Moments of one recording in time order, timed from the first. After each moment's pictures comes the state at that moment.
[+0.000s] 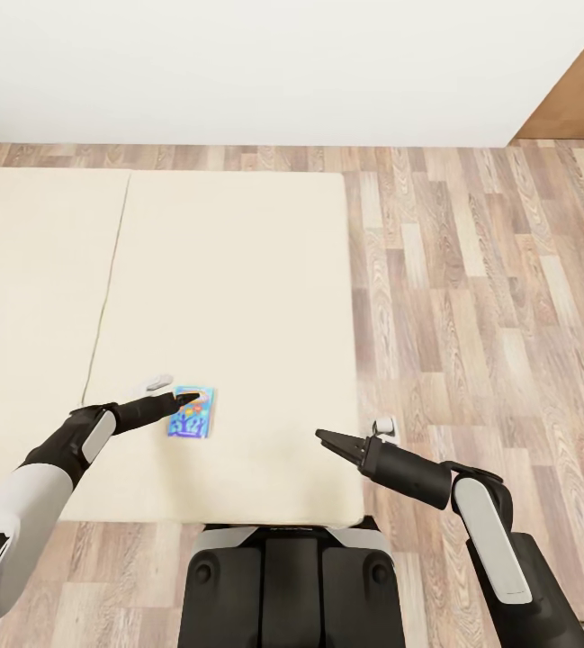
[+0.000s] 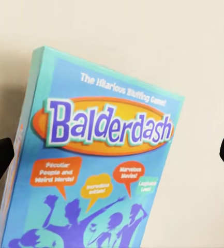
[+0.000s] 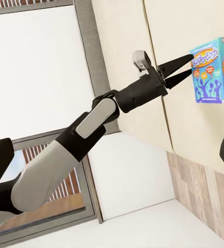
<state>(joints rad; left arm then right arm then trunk) -0.98 0.25 0.02 -0.46 0.33 0.44 -0.60 -0.36 -0.03 0.00 -1.59 -0.86 1.04 0.62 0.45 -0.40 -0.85</state>
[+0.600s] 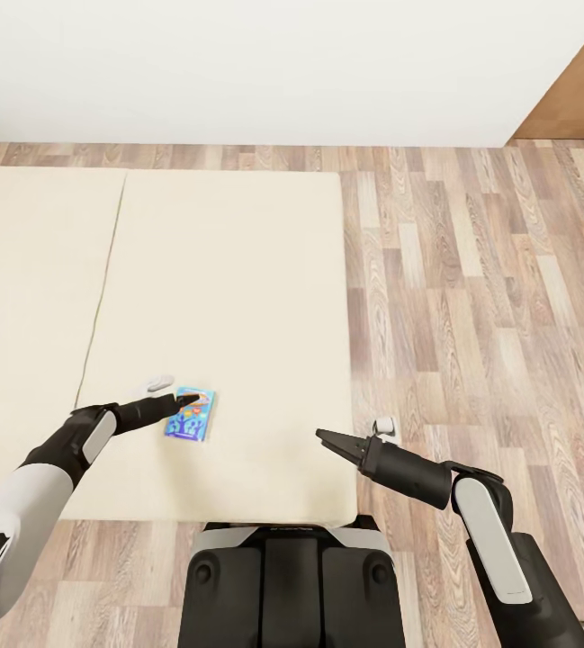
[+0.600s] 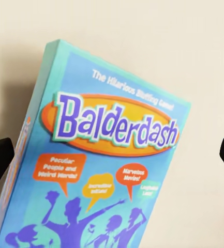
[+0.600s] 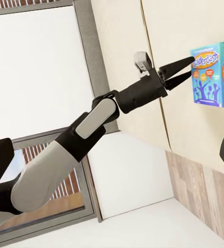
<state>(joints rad) -0.98 0.25 0.01 -0.46 0.32 0.45 -0.58 -0.36 -0.03 -0.01 -1.59 -0.86 1.04 0.62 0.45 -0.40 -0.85</state>
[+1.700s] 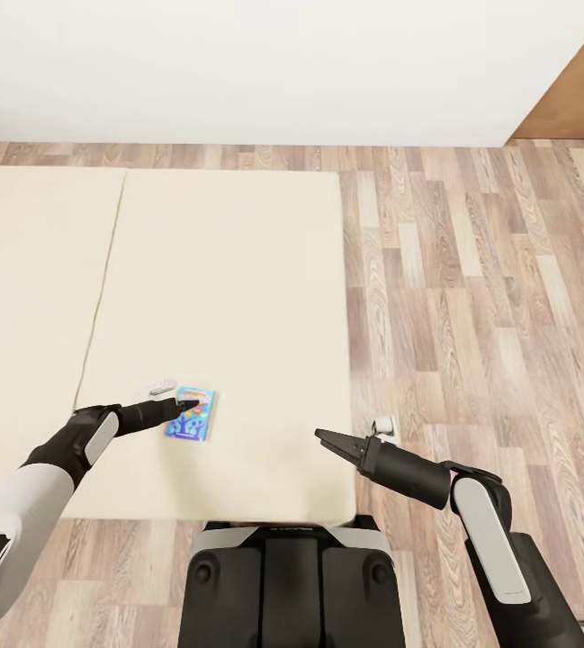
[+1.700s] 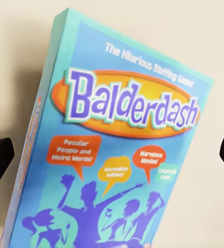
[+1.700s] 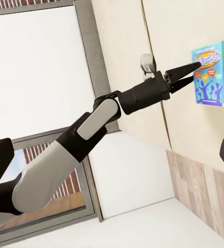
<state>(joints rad) -0.98 0.25 -0.04 -0.46 0.32 0.48 -0.54 -0.36 -0.03 0.00 -1.59 -0.86 1.04 0.62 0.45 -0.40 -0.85</state>
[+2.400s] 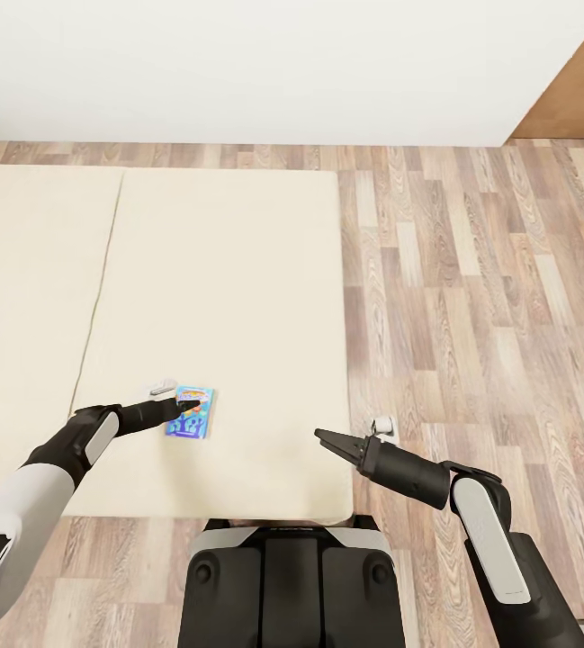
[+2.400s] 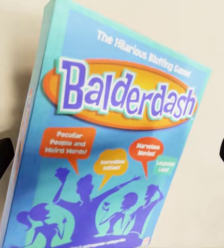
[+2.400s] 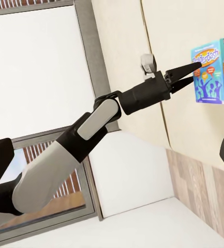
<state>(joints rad) -0.98 0.25 -0.03 -0.46 0.32 0.48 -0.55 -0.36 -0.03 0.00 -1.59 -0.86 1.04 0.62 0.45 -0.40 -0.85</state>
